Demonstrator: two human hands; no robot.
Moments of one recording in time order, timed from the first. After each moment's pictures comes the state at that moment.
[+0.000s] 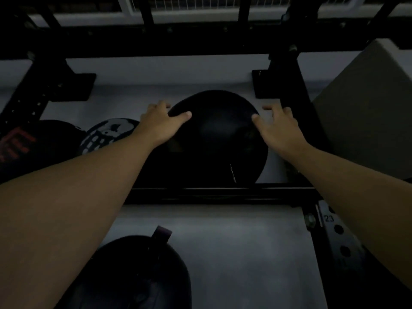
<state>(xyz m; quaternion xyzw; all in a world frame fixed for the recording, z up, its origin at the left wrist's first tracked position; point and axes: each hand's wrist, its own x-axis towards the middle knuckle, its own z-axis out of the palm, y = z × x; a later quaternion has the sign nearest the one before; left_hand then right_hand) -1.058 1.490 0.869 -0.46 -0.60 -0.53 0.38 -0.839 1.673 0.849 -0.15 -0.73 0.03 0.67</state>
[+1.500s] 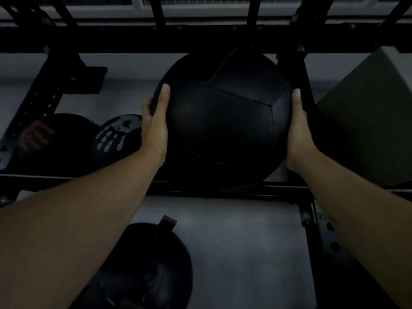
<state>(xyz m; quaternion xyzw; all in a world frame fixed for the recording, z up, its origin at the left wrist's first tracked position) -1.031 1.471 0.822 -0.50 -0.30 -0.80 0.15 -0.825 1.655 0.836 0.08 -0.59 0.44 0.67</state>
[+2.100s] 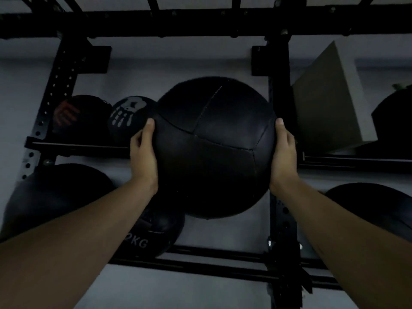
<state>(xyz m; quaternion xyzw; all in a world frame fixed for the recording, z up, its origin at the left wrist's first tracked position) -0.925 1.419 0.667 -0.37 -0.30 -0.87 0.08 -0.721 1.594 0.687 0.05 -0.57 0.50 0.65</state>
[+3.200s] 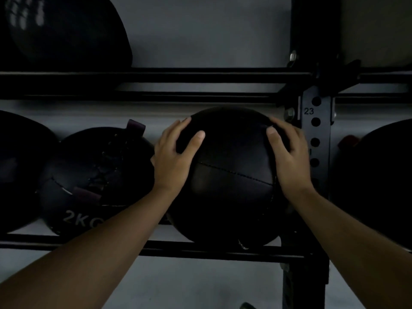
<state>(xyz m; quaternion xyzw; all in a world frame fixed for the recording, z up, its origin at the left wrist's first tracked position) -1.022 1.635 0.561 -0.48 -0.52 -0.67 0.22 -0.830 1.774 0.570 -0.12 -0.69 0.26 0.67</state>
